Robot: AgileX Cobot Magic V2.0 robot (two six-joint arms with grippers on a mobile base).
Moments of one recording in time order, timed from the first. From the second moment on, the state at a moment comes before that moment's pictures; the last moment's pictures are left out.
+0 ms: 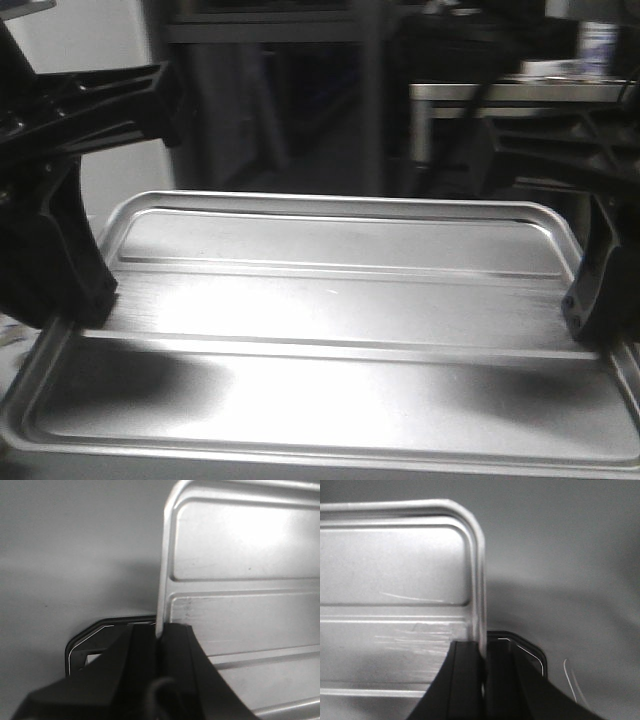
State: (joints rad) left arm -0.95 1.23 -0.82 0.17 0.79 -0.97; right arm 0.85 1.18 -0.73 -0.31 0.82 1.13
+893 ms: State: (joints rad) left arm -0.96 1.23 -0.82 0.13 0.75 -0.97; right arm 0.85 1.18 -0.74 -0.29 0.94 1.14
